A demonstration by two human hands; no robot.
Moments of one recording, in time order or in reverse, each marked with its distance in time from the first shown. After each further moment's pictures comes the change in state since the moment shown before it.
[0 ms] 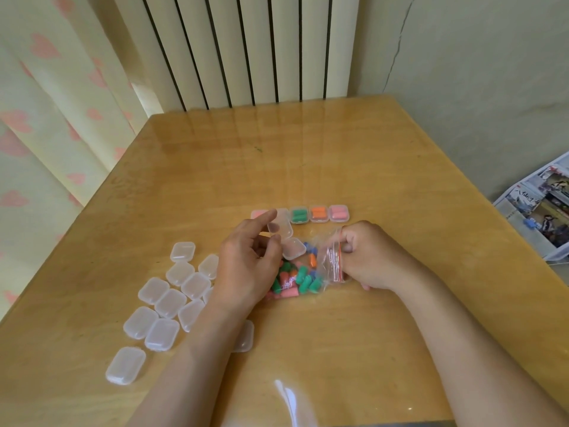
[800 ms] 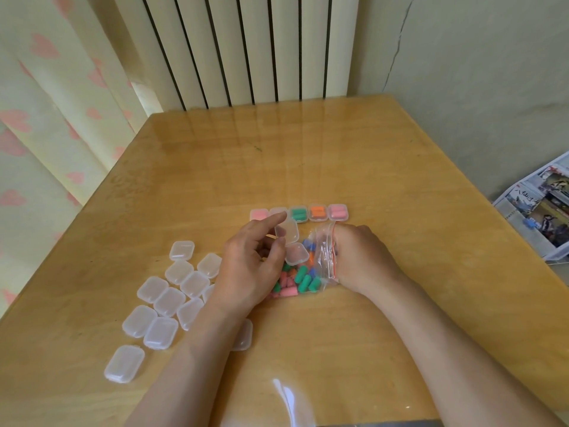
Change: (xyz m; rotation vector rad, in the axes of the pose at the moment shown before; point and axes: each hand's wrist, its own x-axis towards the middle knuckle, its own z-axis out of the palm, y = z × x) left_hand -0.001 -0.005 0.002 -0.032 -0.097 0.060; right_hand 0.010 0.005 0.020 -0.387 0.219 -0.080
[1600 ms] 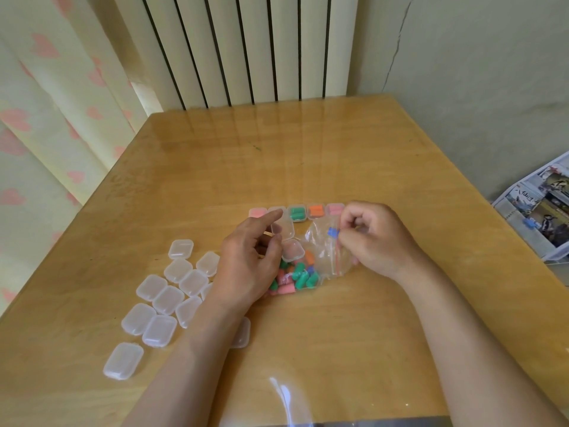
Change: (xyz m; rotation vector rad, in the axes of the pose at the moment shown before) left_hand 0.002 -0.003 0.001 0.054 0.026 0.041; right_hand -0.004 0.008 -0.033 0.618 0.100 -0.067
